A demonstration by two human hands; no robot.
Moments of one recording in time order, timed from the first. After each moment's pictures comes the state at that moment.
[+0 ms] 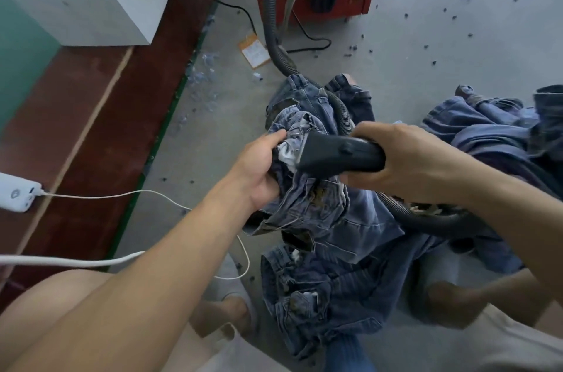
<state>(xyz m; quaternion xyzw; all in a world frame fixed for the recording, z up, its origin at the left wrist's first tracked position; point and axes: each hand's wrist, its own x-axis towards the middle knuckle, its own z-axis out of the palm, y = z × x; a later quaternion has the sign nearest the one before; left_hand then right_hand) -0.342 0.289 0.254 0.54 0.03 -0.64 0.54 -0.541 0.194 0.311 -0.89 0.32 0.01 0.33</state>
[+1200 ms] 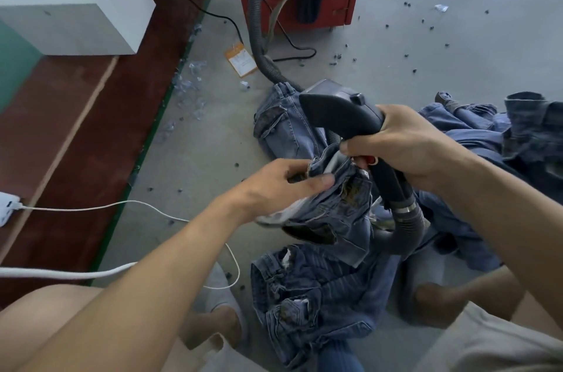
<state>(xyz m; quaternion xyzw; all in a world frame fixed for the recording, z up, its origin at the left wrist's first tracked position) -0.351 0.301 0.249 0.63 -0.49 -0.54 0.26 -0.539 0.176 0.310 -0.66 0.42 -0.12 0.61</state>
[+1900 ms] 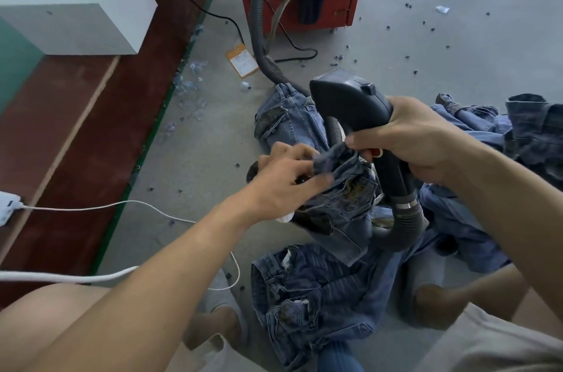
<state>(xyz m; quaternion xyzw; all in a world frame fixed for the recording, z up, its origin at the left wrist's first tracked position) -0.356 0.297 0.242 0.67 -0.62 -0.36 0.21 -0.543 0.159 0.307 -0.66 0.41 -0.11 0.62</state>
